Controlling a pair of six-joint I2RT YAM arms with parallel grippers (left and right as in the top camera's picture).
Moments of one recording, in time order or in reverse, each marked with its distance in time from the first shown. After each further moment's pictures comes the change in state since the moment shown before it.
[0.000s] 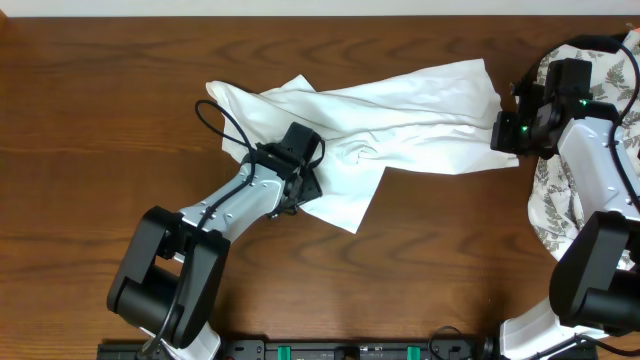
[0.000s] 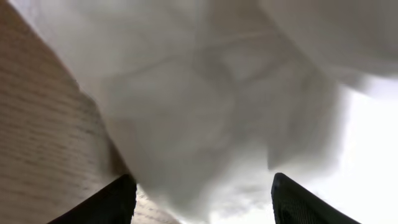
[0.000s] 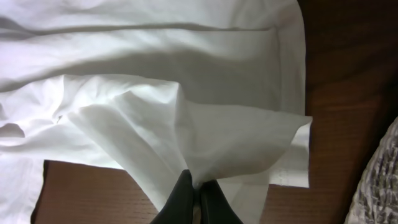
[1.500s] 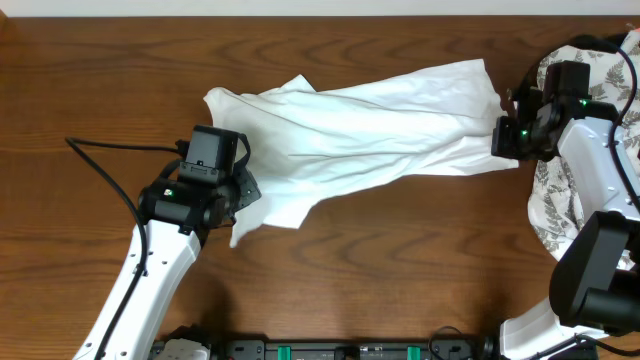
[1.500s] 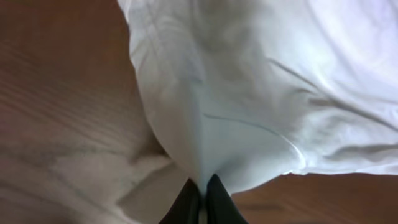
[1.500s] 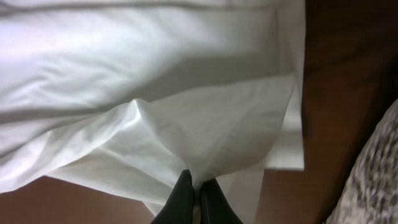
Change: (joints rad) left arm 0.225 -0.557 -0.022 -0.343 0.003 0.170; right arm 0.000 0.000 0.000 -0.064 0.023 -0.035
